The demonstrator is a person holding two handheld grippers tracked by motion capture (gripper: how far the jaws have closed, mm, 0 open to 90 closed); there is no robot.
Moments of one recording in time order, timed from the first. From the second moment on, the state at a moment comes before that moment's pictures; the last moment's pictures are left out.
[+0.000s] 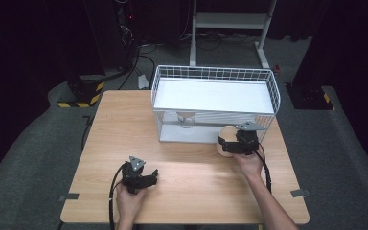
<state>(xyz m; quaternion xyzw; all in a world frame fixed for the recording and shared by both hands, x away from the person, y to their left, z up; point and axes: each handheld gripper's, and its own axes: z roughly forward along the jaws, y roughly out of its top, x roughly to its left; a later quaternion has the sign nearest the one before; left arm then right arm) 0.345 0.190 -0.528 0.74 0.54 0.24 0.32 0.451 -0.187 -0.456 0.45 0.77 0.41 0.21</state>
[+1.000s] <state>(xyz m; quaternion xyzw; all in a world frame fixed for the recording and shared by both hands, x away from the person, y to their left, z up) 0.345 0.190 -0.528 0.74 0.54 0.24 0.32 0.472 -0.180 -0.462 0.45 0.76 0.42 0.23</state>
